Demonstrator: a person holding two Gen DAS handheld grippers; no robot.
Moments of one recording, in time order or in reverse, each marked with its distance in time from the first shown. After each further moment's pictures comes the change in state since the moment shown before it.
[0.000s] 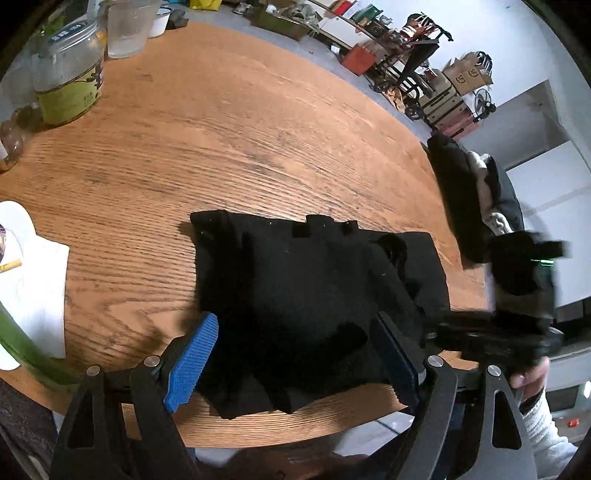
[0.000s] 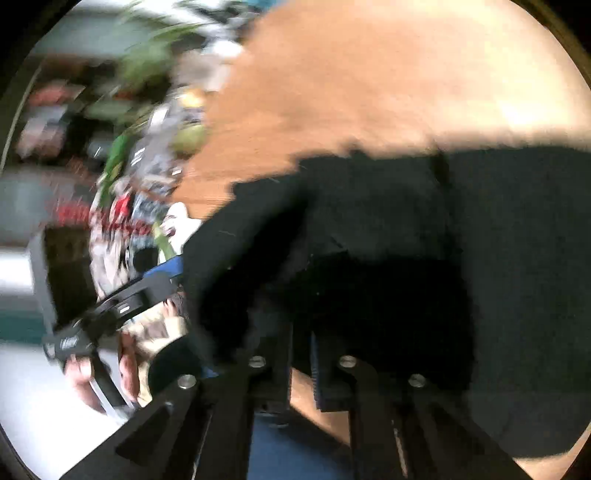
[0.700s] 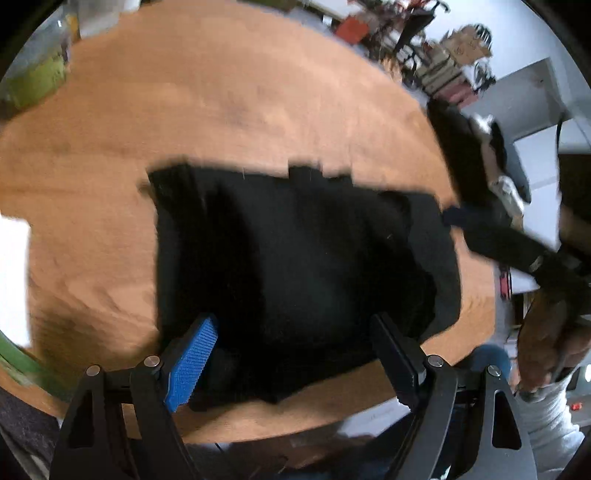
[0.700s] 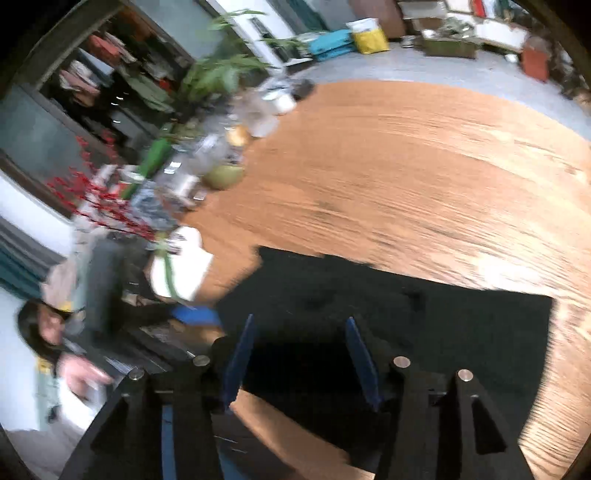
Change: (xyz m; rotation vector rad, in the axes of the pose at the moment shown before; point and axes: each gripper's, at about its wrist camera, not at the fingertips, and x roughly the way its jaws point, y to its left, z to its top) left arm 0.047 -0.014 -0.022 0.016 0.129 0.034; right arm -0.038 0.045 0.019 -0.245 -0.160 -0.131
